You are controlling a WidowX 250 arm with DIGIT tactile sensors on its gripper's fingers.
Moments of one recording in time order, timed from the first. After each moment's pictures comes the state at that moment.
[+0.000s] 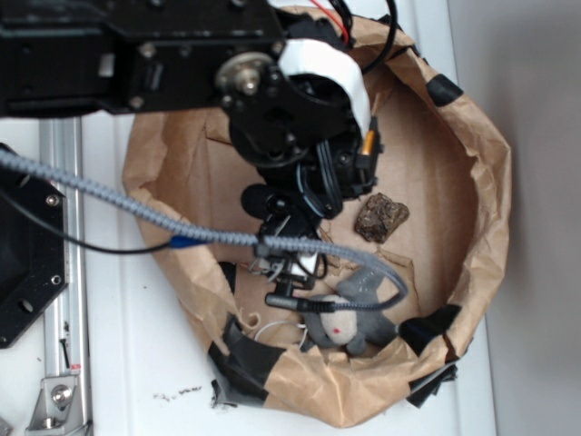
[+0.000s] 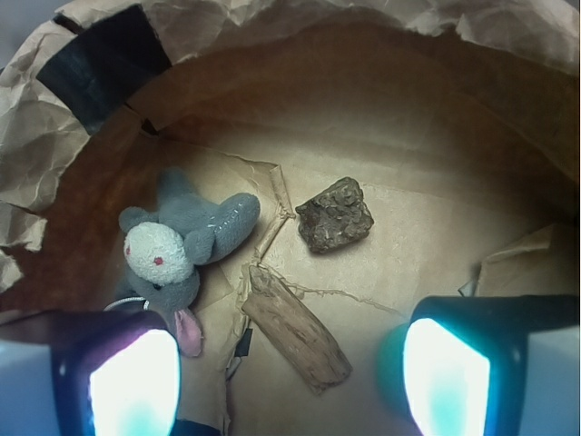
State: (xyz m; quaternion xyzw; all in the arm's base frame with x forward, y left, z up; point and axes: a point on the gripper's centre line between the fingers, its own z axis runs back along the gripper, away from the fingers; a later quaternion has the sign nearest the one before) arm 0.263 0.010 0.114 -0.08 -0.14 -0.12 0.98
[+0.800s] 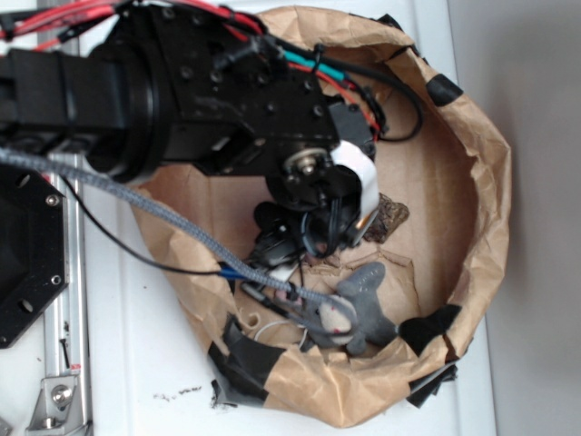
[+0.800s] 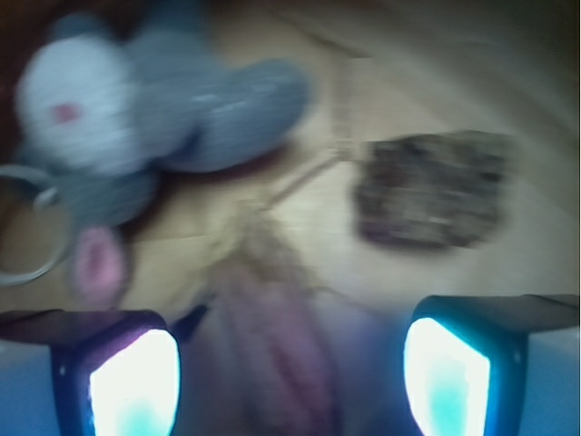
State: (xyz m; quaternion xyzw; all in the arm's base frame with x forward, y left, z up) arm 0.263 -0.005 0.047 -0.07 -0.08 -0.36 0.93
